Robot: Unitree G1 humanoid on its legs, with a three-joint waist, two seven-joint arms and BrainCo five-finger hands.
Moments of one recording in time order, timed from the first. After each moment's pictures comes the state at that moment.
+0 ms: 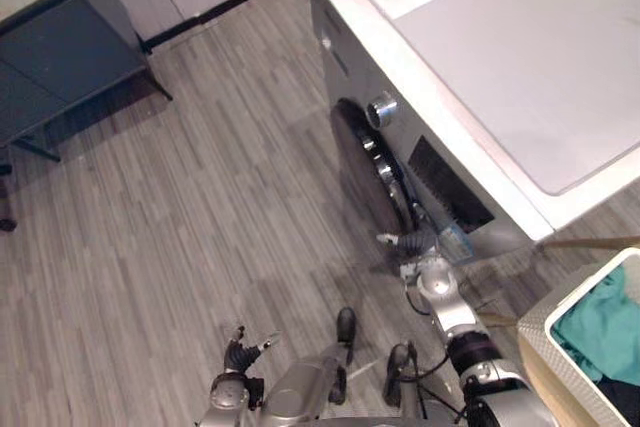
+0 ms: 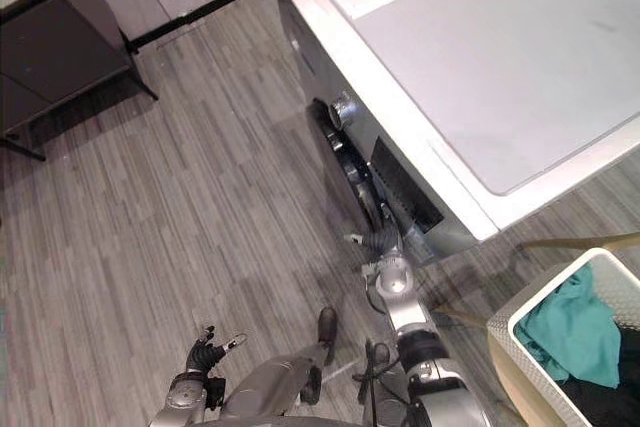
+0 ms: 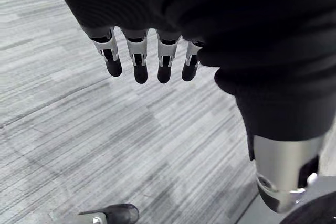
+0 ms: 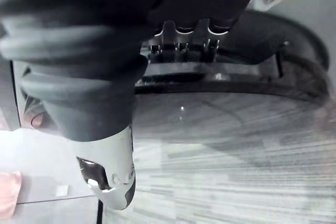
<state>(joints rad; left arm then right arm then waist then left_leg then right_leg) 0.08 0.08 -0.01 0.82 0.08 -0.10 0.24 -0.43 -0.09 0.07 0.60 -0.16 -0.06 -0.29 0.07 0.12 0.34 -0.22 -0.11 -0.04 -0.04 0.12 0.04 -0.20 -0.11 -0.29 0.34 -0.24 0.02</state>
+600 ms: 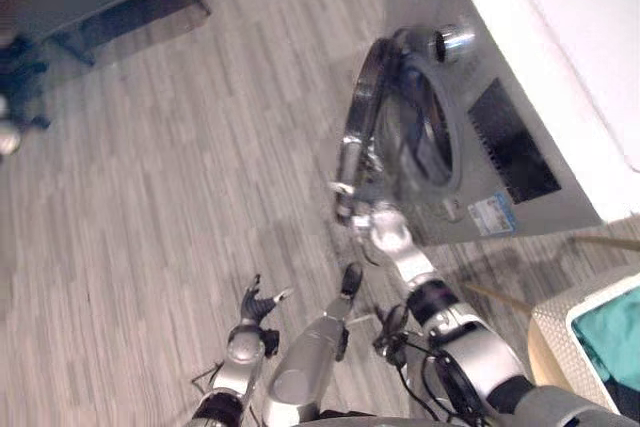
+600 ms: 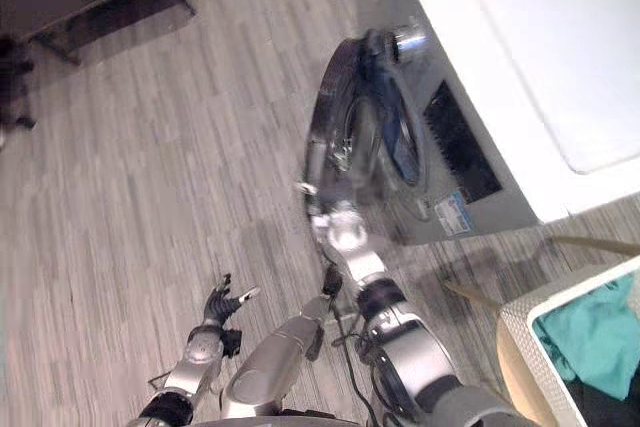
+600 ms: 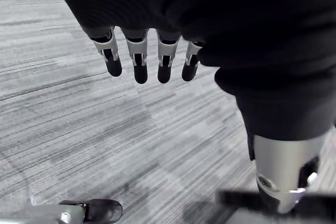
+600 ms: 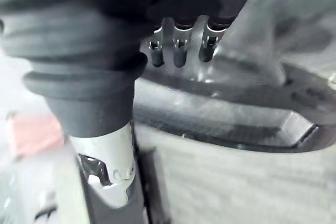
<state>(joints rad) -0.14 0.05 -0.12 0.72 0.05 -0.12 0.29 -0.97 0.07 0.34 0.71 0.13 -0.10 -0.29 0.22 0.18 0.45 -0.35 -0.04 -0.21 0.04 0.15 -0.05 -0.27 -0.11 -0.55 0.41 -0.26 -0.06</state>
